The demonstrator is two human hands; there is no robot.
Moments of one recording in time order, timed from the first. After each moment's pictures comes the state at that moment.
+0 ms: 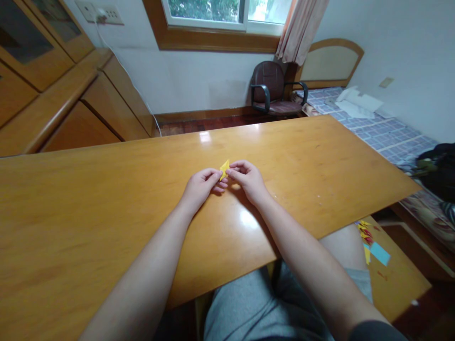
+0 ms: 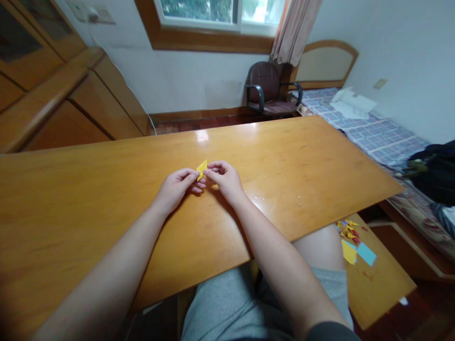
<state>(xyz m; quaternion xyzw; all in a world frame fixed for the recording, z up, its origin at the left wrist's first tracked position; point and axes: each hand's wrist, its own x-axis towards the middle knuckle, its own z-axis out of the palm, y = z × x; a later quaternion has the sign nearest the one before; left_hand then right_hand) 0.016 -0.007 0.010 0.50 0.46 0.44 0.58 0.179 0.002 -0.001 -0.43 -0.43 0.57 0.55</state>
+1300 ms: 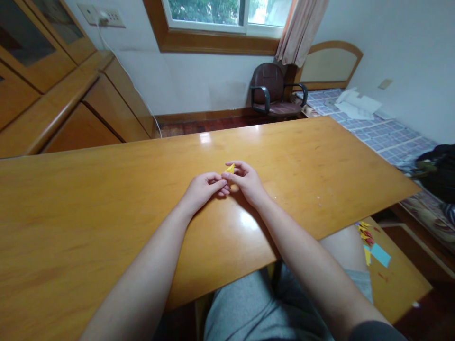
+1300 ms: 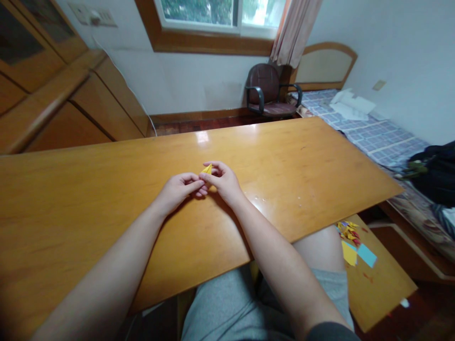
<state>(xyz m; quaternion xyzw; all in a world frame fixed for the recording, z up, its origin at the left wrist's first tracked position) 0.014 -0.008 0.011 0.54 0.45 0.37 0.61 0.177 -0.002 0.005 -0.38 -0.45 0.60 0.54</state>
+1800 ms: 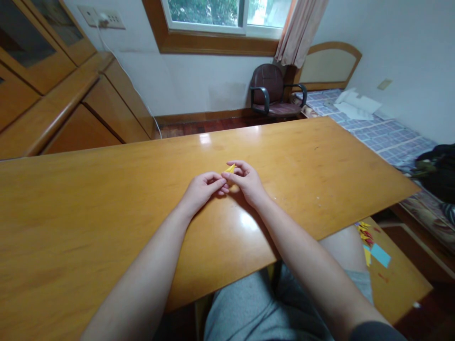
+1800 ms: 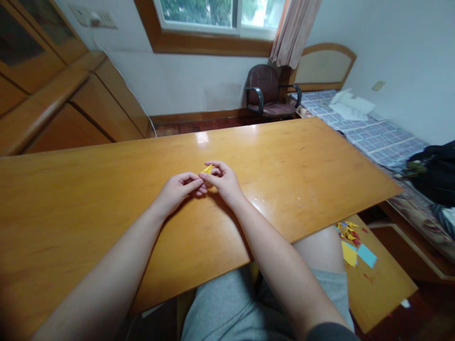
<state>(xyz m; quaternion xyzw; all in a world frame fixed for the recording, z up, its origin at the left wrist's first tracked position) 0.014 -0.009 0.012 0.52 0.44 0.40 0.61 0.176 -0.001 0.006 -0.38 -0.44 0.60 0.55</state>
